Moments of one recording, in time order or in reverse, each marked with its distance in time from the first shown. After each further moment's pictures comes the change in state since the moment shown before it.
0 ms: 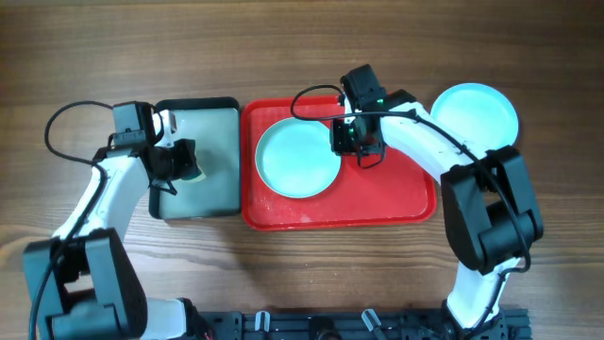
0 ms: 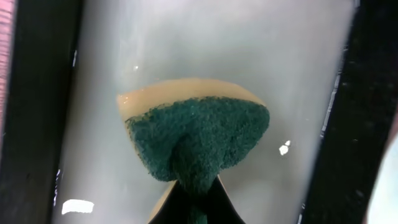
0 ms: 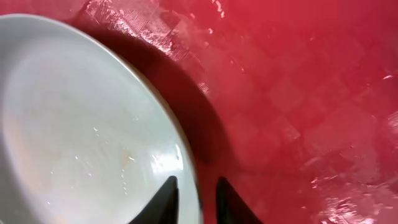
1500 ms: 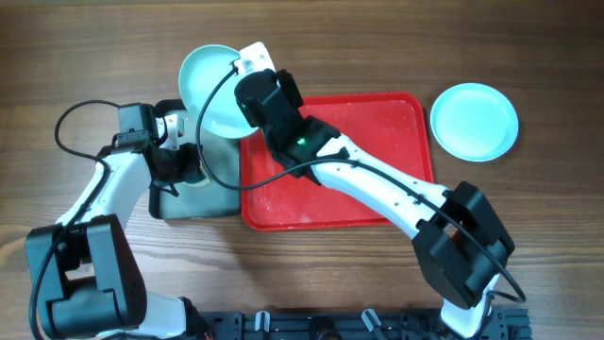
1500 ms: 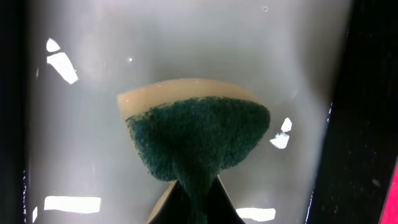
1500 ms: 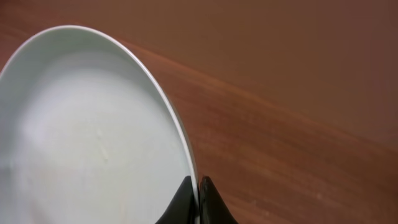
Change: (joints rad) left arm -0.002 0.047 -0.001 0.002 0.045 0.084; right arm 0.404 -0.039 0.165 0.624 0.714 -0.389
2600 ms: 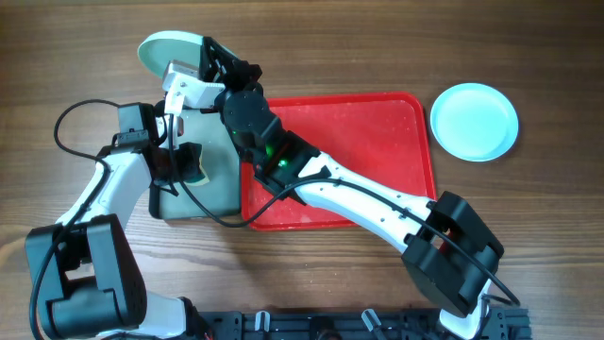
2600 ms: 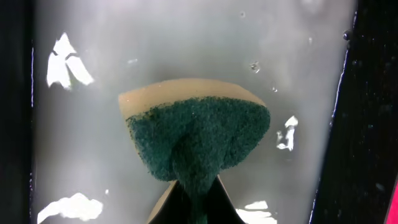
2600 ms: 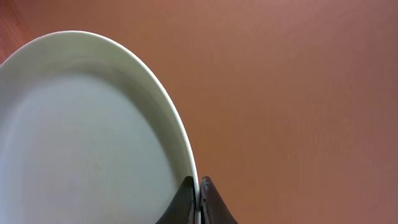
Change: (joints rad) left arm 0.000 0.001 0.000 0.008 -0.010 0.000; right arm 0.106 0.010 -0.002 0.570 0.015 -1.017
